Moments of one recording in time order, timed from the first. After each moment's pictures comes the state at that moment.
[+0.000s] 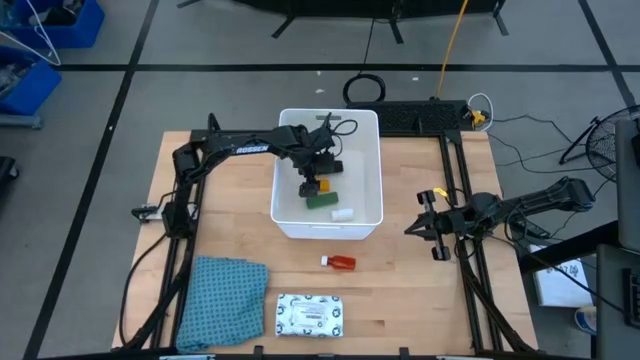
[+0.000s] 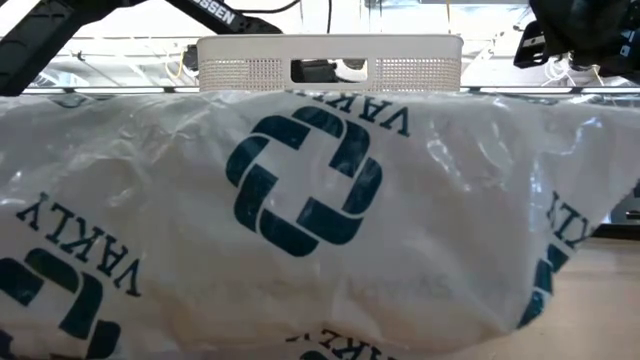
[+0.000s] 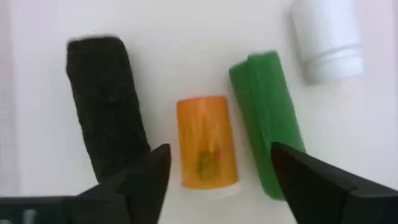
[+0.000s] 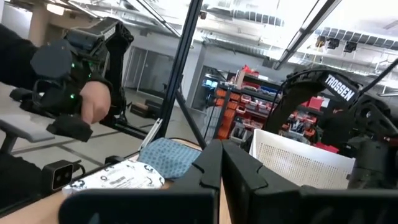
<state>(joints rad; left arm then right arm) 0.40 2.04 1.63 -0.83 0.23 0.43 0.19 0.38 0.02 0.61 -0.14 -0.25</state>
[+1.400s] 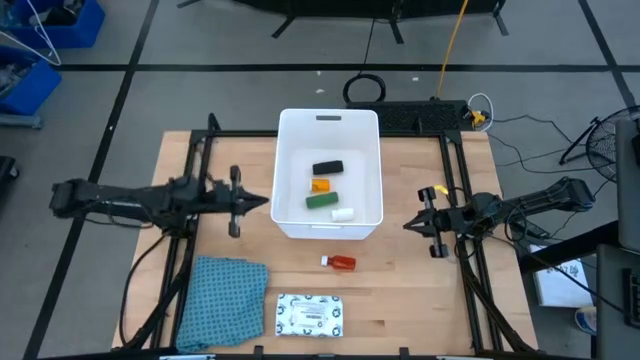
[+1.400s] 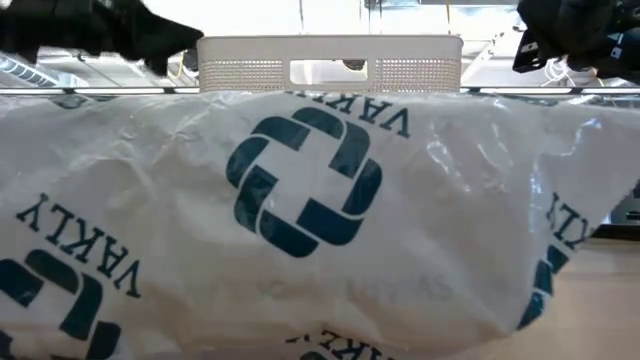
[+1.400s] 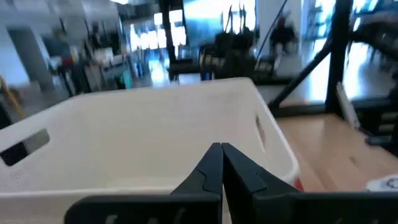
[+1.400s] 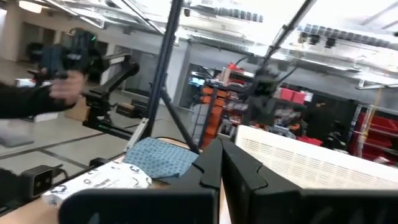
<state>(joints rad) 0.00 0.63 0.32 0.33 -0.04 0.12 0.19 0.38 0.02 0.62 -0.05 -0.24</state>
